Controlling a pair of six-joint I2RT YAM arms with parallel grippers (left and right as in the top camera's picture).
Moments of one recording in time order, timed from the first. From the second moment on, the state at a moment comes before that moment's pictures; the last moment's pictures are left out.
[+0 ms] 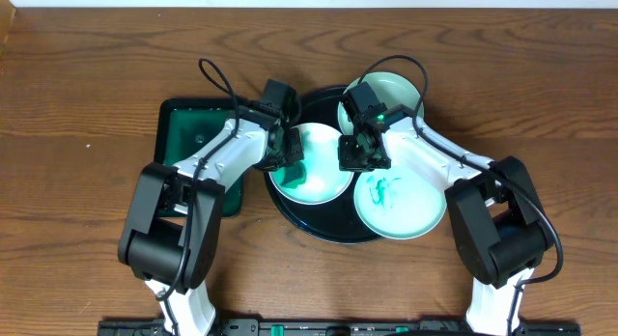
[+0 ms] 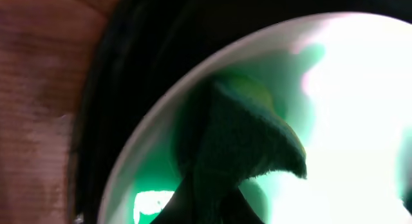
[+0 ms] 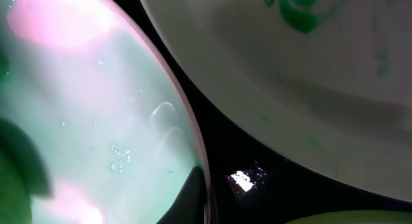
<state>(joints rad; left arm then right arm) -0.35 1.93 1.19 -0.59 0.14 -0.50 0.51 2.02 1.34 -0.68 -0.12 0.51</state>
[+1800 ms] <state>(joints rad) -0.12 1.48 1.13 -0.94 0.03 -0.49 0.51 2.02 1.35 -0.71 -0.12 0.44</state>
